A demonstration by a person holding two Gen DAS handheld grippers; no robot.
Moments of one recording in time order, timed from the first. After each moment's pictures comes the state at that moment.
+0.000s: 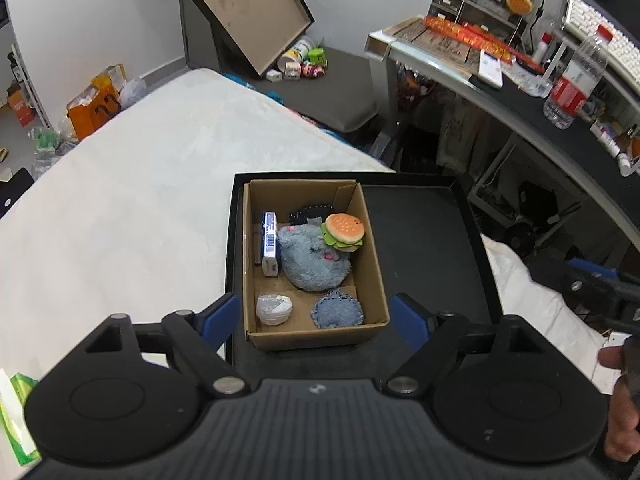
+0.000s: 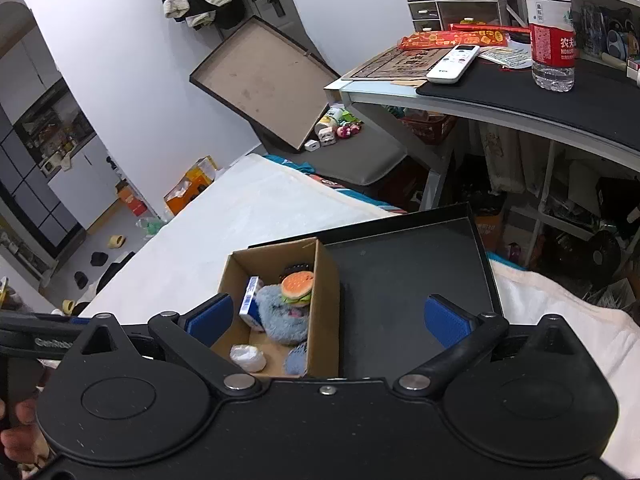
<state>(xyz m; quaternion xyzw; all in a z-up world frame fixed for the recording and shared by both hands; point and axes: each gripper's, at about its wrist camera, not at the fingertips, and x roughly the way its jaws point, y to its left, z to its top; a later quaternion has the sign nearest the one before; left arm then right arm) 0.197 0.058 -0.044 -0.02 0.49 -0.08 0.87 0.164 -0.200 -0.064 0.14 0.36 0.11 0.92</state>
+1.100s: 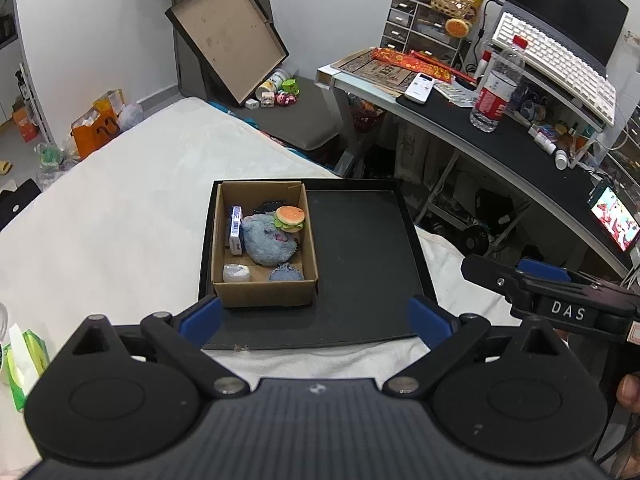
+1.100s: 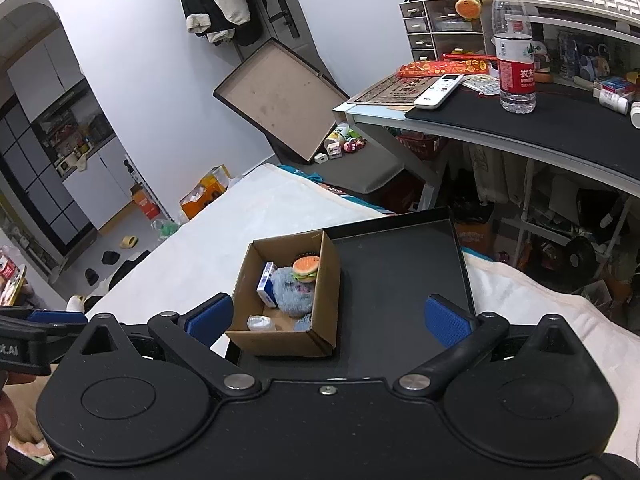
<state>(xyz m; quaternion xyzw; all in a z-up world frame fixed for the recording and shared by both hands) 0.075 0.015 0.028 -0.02 0.45 -0.09 0.89 0.075 -0.224 -0.028 0.13 0.34 0.11 0.93</state>
